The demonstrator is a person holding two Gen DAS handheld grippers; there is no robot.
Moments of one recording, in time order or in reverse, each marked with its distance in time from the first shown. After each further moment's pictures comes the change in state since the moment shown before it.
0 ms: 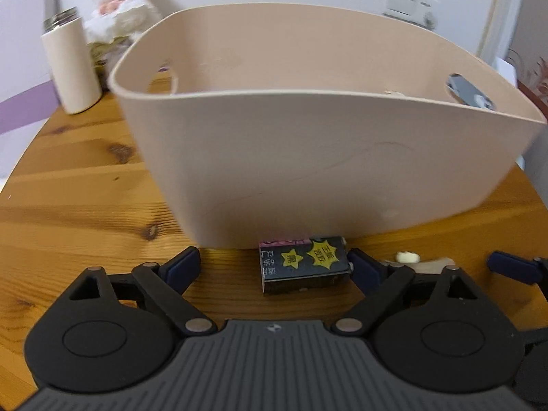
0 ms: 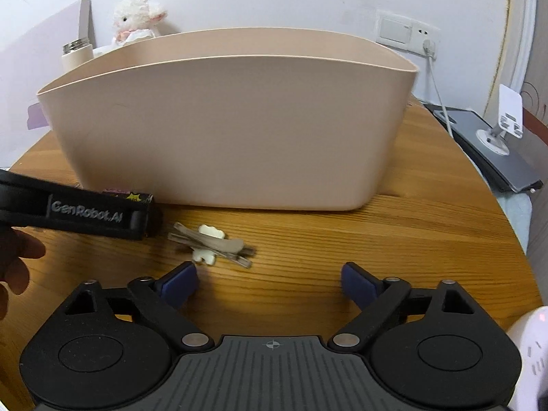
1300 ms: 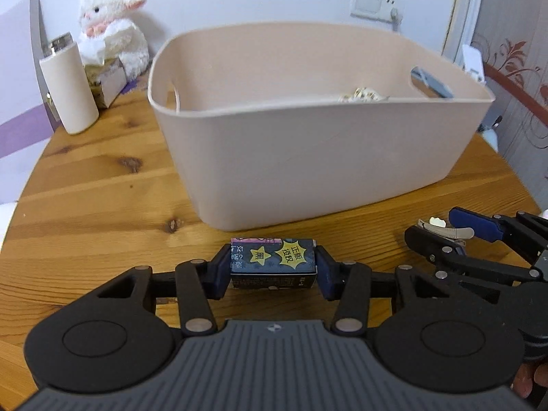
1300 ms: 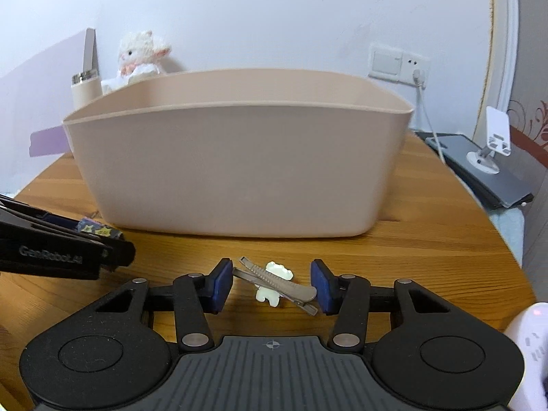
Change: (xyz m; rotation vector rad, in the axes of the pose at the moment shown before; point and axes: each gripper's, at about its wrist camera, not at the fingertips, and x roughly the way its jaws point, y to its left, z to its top) left arm -0.051 0.010 -0.014 0.115 -0.032 -0.067; right arm -0.043 0.004 -0.010 0.034 -0.134 -0.026
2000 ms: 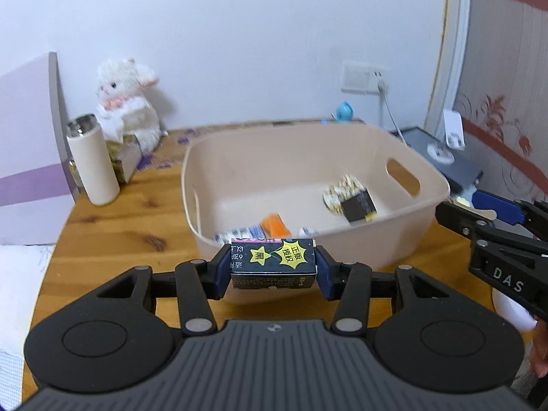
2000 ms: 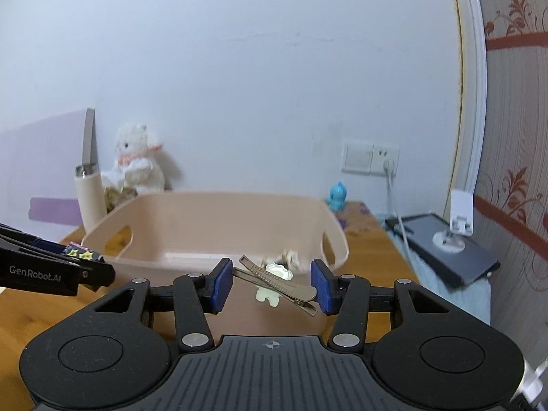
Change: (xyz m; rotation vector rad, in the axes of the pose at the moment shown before) left arm -0.076 0.000 0.042 -0.009 -0.200 -0.006; right arm -0.063 -0.011 0.066 -0.006 -0.271 -0.047
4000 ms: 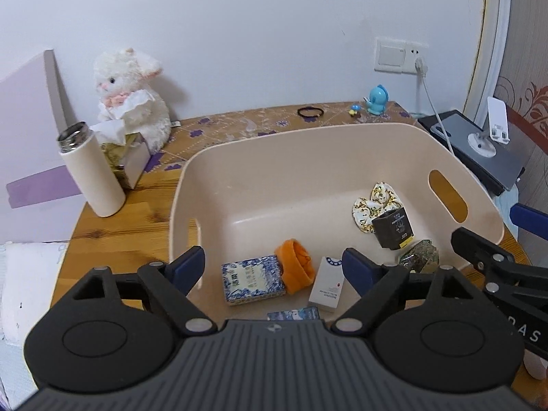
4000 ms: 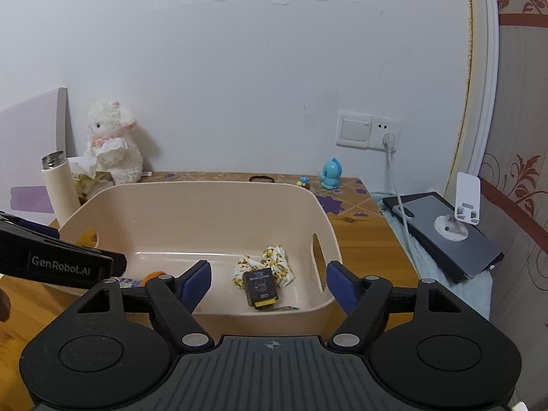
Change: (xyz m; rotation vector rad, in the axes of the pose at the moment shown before) left arm 0.063 -0.019 0.061 0.005 0.130 0.127; right arm 0.060 -0.016 0.025 0.017 0.158 -0.019
